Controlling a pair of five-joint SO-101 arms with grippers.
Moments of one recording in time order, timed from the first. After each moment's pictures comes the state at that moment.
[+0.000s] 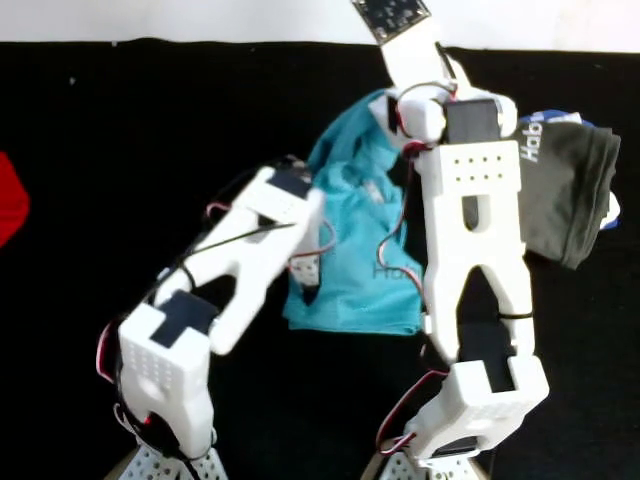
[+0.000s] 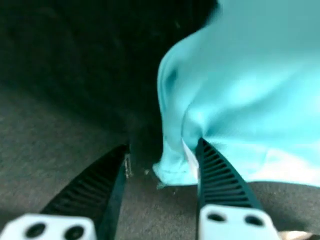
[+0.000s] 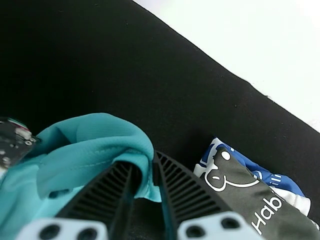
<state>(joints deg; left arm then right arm) 19.8 22.4 5.0 74.9 -9.5 -12.6 8.1 -30.8 71.6 28.5</state>
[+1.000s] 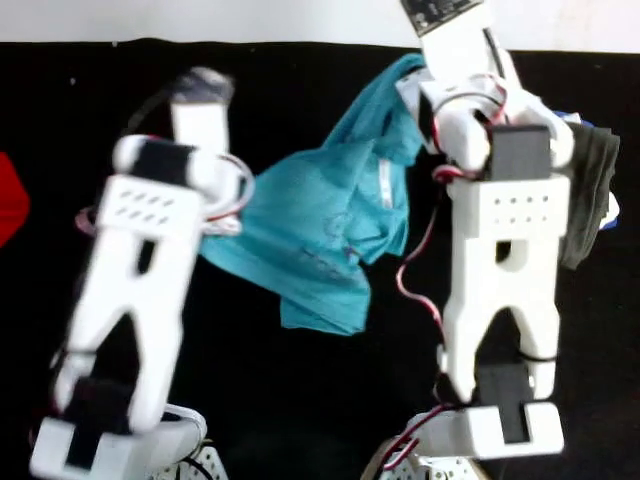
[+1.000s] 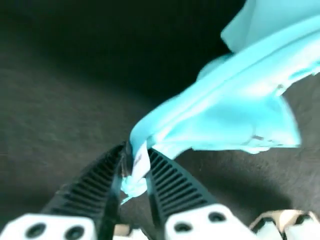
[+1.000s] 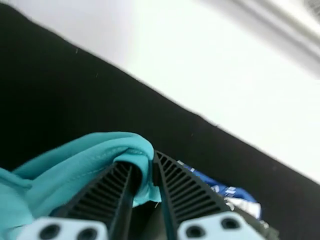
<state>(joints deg) 3.6 -14.7 -1.4 89.4 -22.3 -10.2 -5.1 -32.6 71.6 28.5</state>
